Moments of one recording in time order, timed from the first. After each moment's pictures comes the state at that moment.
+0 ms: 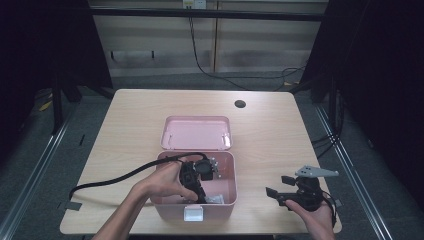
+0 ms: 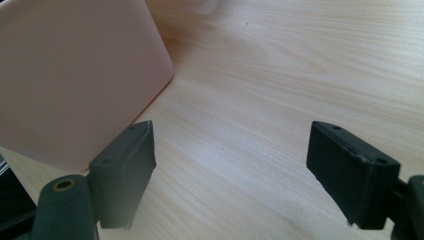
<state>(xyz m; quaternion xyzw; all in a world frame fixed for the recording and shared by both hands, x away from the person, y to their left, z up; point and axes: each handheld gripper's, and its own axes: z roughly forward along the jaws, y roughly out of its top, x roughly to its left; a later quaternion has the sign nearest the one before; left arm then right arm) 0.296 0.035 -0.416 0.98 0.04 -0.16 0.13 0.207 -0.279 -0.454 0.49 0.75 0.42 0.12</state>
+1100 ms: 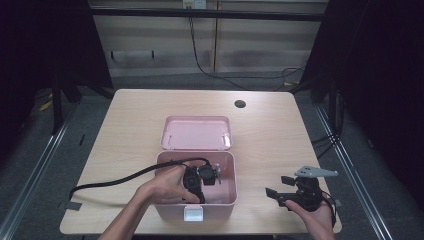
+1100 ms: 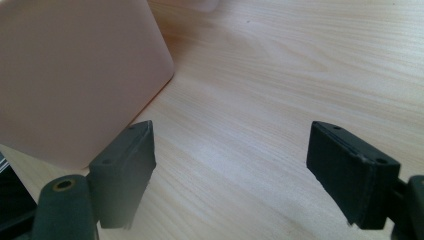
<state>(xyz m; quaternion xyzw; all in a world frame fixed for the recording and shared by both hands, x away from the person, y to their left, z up) 0.295 0.026 -0.440 0.98 0.04 -0.17 0.09 0.207 -0.278 -0.454 0.49 0.76 0.42 0.12</state>
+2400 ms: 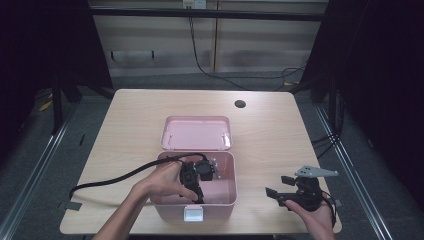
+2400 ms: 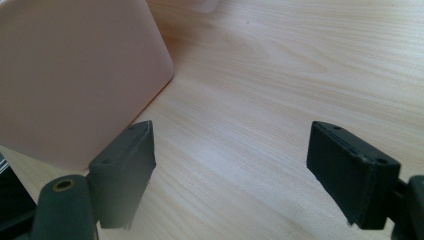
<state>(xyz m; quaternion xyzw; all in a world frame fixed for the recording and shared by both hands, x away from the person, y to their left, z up) 0.299 0.035 -0.419 0.98 0.05 -0.16 0.11 0.207 -0.279 -0.454 0.49 0.76 0.42 0.12</state>
